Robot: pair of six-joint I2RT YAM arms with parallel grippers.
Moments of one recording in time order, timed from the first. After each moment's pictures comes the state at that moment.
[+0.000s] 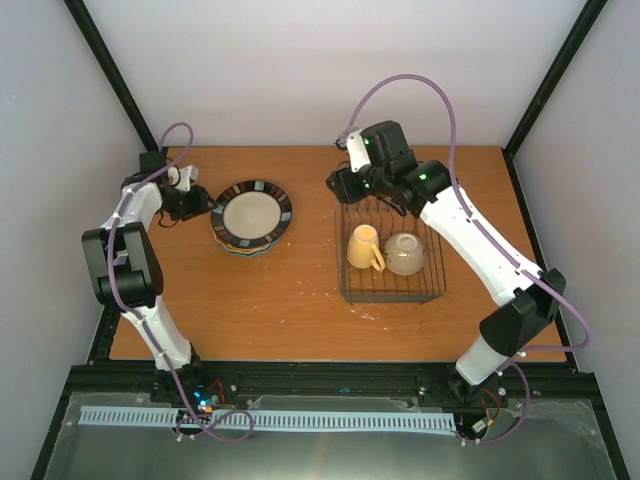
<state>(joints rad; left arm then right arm) 0.23 1.85 1.43 -0.73 0.50 -0.05 0.62 1.61 1.73 -0.78 -0.11 0.07</state>
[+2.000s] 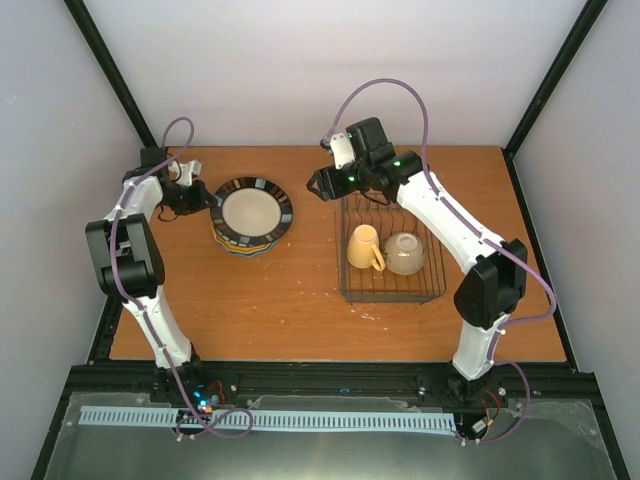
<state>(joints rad) 0.23 1.95 1.54 -0.76 0.60 0.00 0.58 1.82 1.82 -0.73 -0.34 0.10</state>
